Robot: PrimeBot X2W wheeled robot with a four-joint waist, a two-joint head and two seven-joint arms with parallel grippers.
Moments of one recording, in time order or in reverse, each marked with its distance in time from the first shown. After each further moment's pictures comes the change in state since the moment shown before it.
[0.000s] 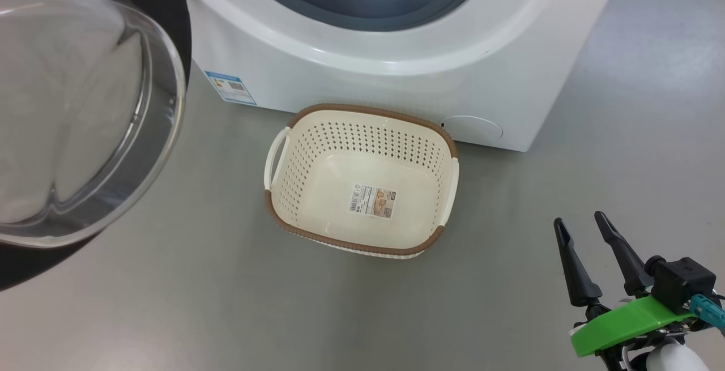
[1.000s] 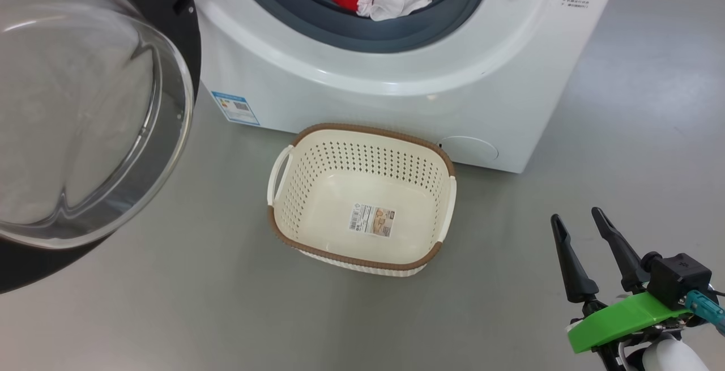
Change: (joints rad) left arm -0.019 0.010 -0.027 0.048 -0.006 -0.029 0.000; right arm -0.018 0.005 0.002 0.007 -0.015 0.000 0.000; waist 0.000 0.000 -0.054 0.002
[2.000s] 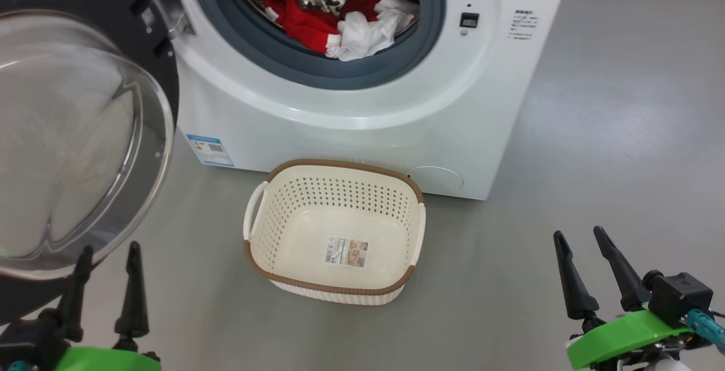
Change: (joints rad) left arm 0.354 -0.086 -0.448 -0.365 -0.145 0.000 0.000; right arm 0.053 0.044 -0.036 -0.004 0.001 0.000 0.000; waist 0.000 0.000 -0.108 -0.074
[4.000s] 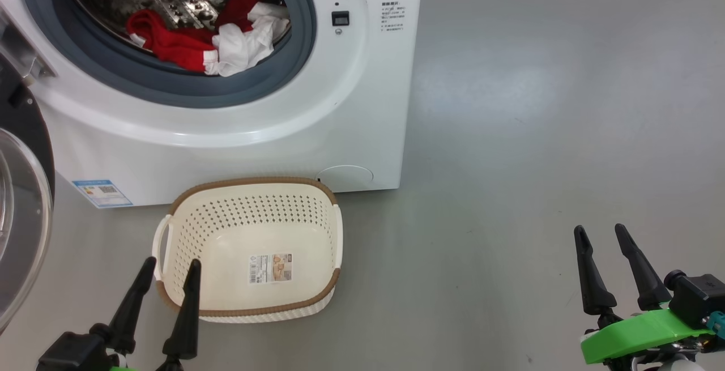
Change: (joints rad) left arm 0.077 0.048 -0.192 -0.115 -0.108 0.000 0.000; right arm 0.017 0.017 -0.068 -0.025 0.007 0.000 0.000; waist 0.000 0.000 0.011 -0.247
